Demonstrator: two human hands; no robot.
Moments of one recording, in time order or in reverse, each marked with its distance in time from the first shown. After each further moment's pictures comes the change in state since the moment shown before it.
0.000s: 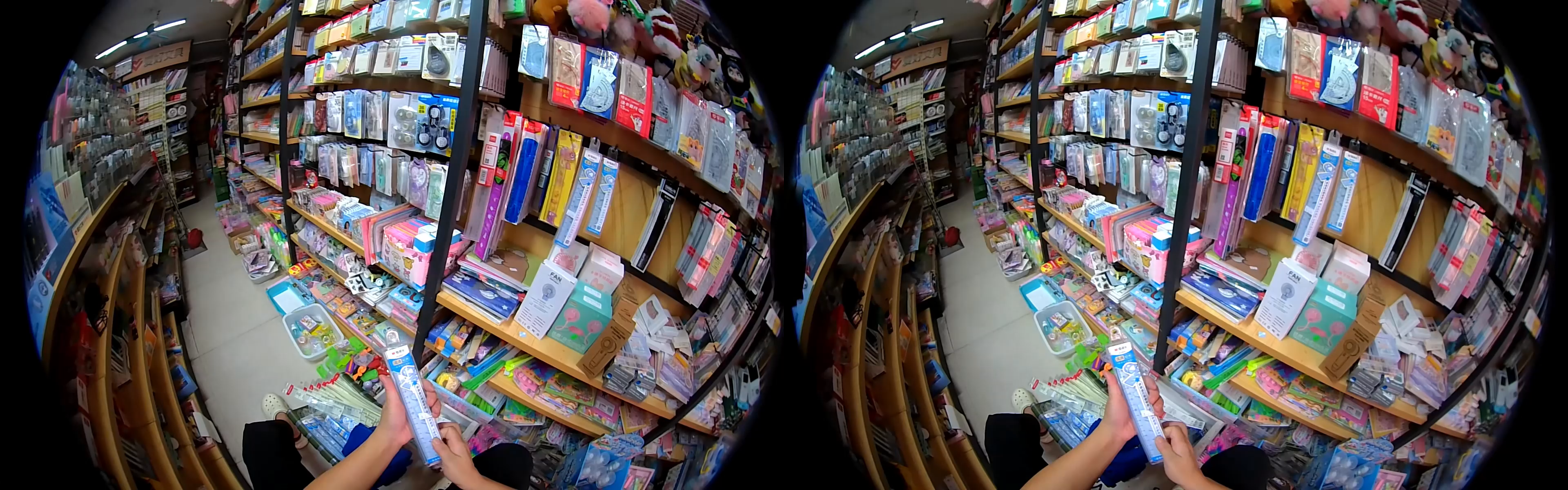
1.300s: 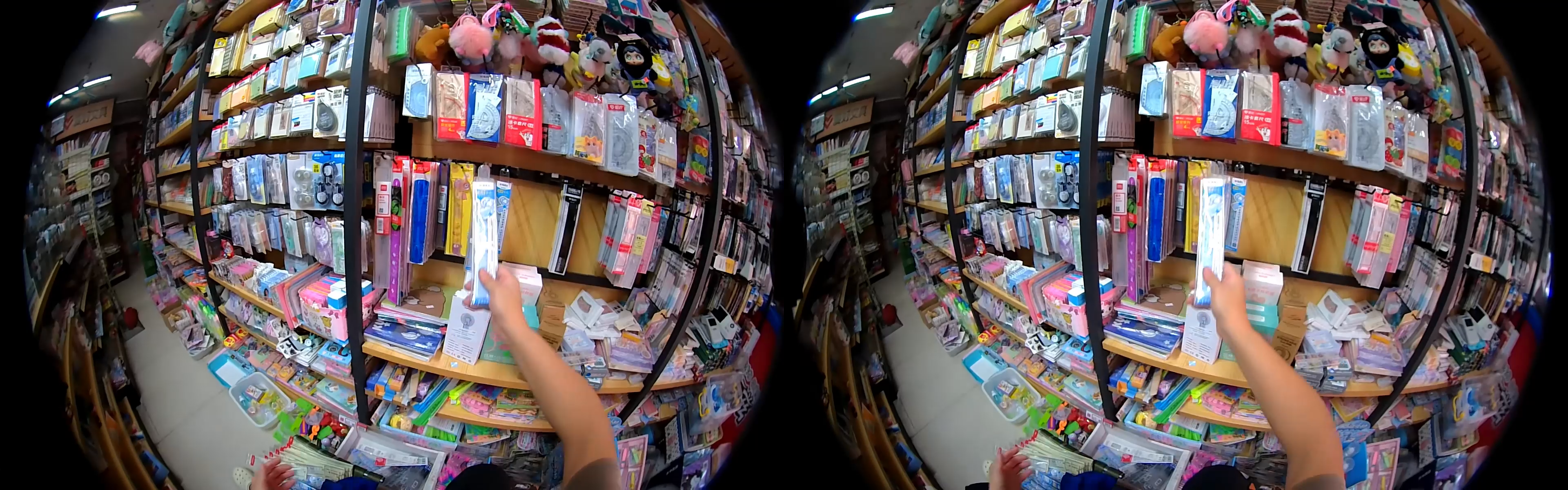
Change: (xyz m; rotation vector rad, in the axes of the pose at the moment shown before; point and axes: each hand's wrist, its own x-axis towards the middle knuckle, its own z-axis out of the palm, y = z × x) left_hand -0.098 0.091 -0.172 0.473 0.378 0.133; right_hand 0.228 -0.181 -0.225 0.365 0.426 -0.097
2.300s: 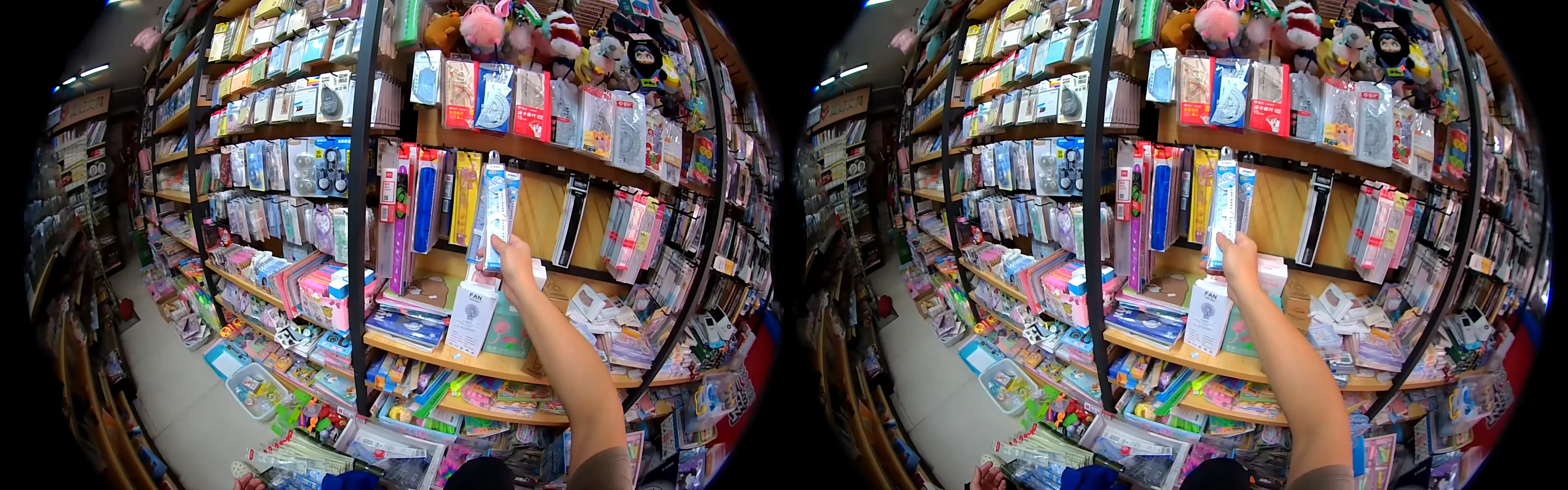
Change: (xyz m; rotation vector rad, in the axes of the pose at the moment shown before) left_hand -0.039 -0.001 -0.087 -0.282 0.150 -0.001; right_hand 0.039 -0.016 0.006 -0.073 0.069 0.013
